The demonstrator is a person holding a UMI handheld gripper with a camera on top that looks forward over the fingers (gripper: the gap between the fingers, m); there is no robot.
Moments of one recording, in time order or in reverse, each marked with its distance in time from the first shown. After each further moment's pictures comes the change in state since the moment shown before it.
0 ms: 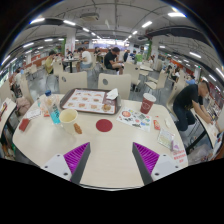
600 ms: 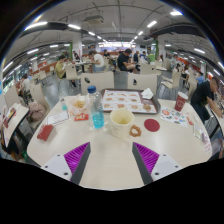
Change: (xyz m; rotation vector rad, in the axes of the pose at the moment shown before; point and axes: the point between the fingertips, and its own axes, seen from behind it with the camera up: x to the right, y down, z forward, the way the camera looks) arm -0.225 0.001 0.031 0.035 -0.130 0.056
